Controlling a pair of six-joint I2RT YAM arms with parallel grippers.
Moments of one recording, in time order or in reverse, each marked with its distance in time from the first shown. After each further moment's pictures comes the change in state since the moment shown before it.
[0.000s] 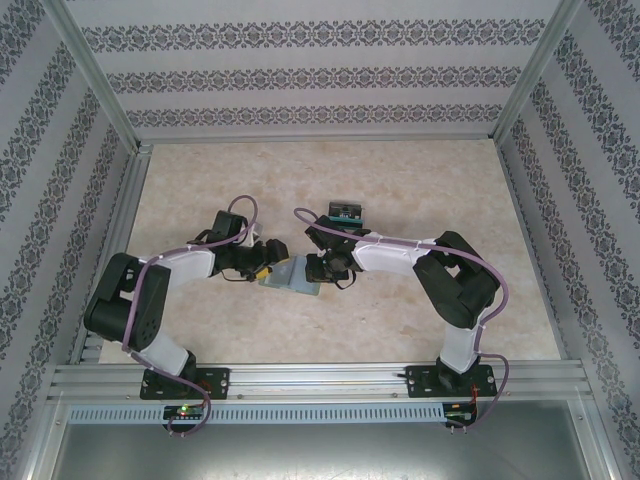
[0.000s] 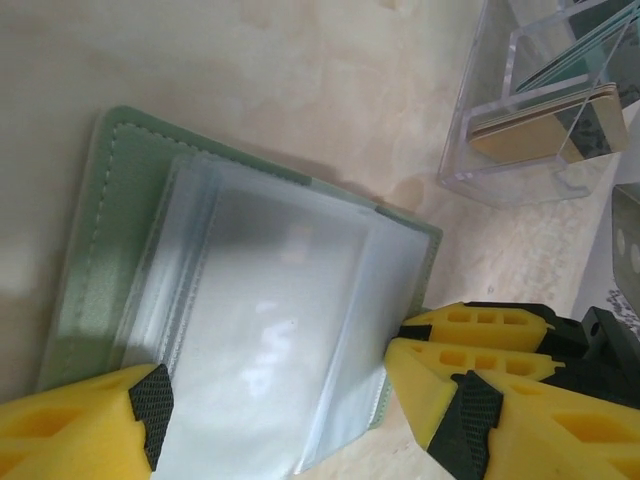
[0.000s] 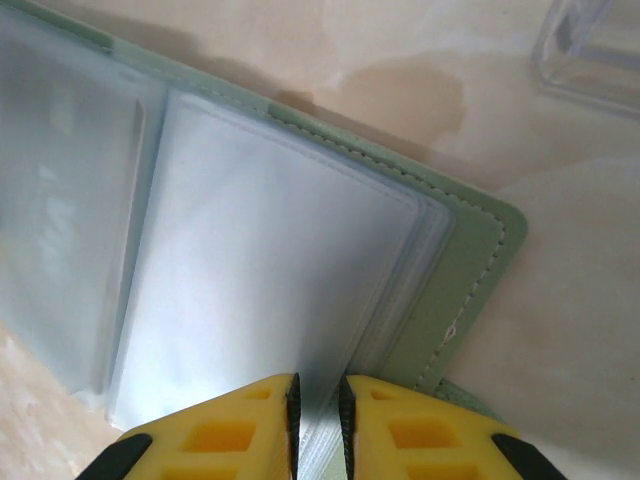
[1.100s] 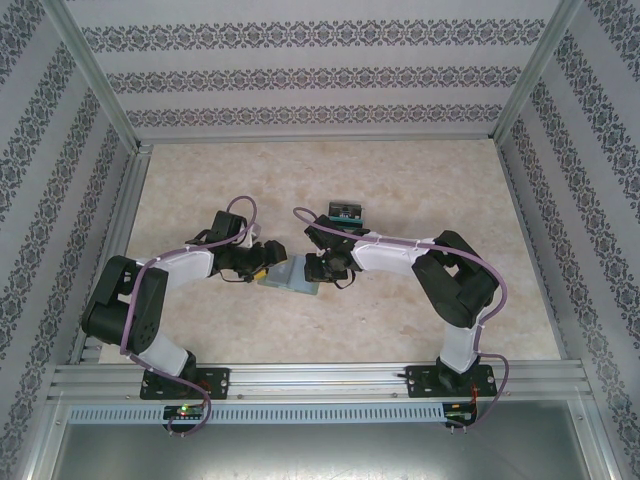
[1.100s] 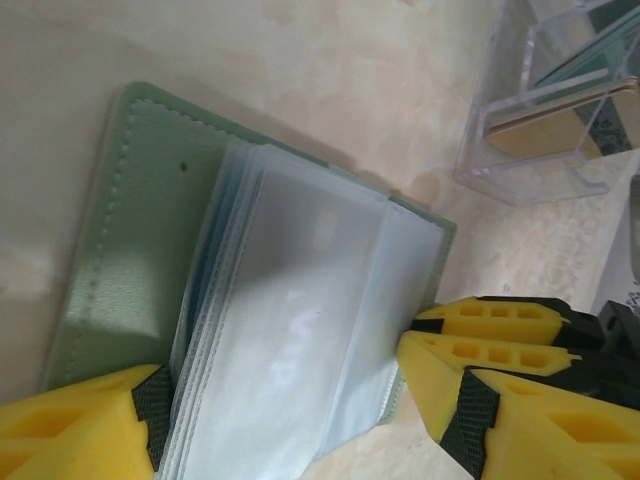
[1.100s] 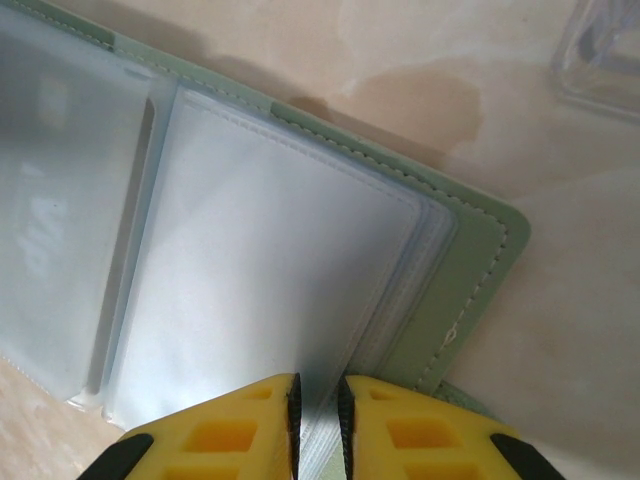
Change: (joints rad) left arm -0.001 -0.003 0.003 -0.024 -0.002 0.016; right arm 0.000 0.008 0.006 0.007 -0.008 0.000
